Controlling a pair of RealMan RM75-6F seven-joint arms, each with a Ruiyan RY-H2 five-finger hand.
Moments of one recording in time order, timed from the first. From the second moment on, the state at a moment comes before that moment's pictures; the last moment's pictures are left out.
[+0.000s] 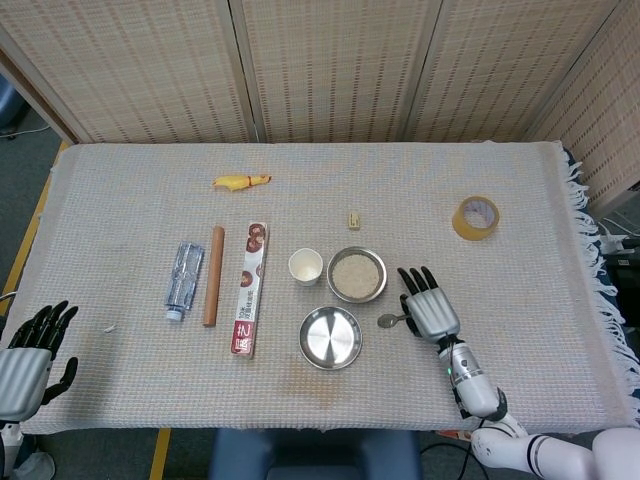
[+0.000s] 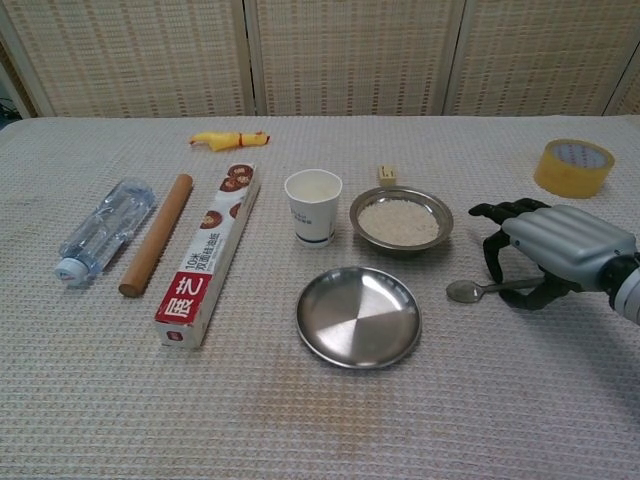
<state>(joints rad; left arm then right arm) -0.08 -1.11 0.00 -1.59 1.56 1.49 0.09 0.51 -1.70 0.10 -1.18 -1.31 1.03 -0.41</state>
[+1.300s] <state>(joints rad) -0.08 -1.11 0.00 -1.59 1.56 1.49 0.09 0.50 -1.72 0.10 -1.11 -1.38 1.11 -0.34</state>
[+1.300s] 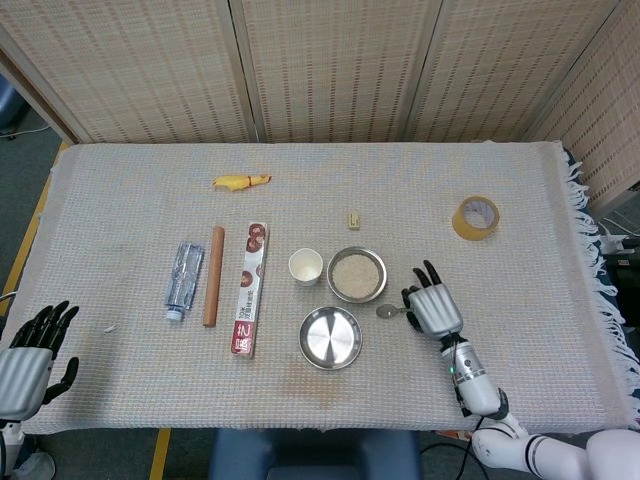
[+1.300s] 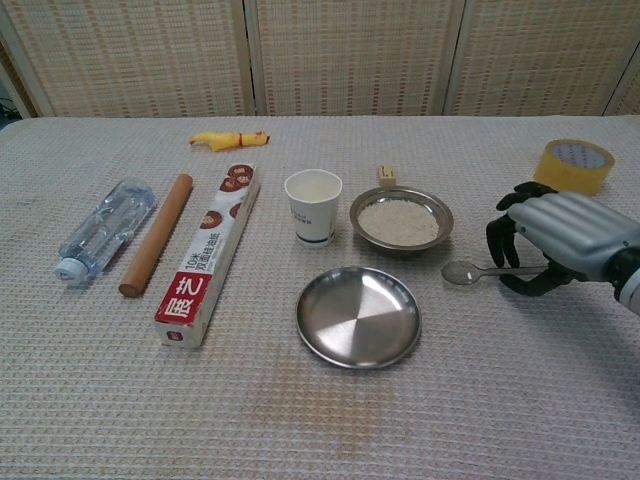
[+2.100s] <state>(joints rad) -0.08 -1.11 0.01 -1.60 1.57 1.50 0.08 0.65 -1.52 0.22 -1.32 -1.30 1.05 -0.72</state>
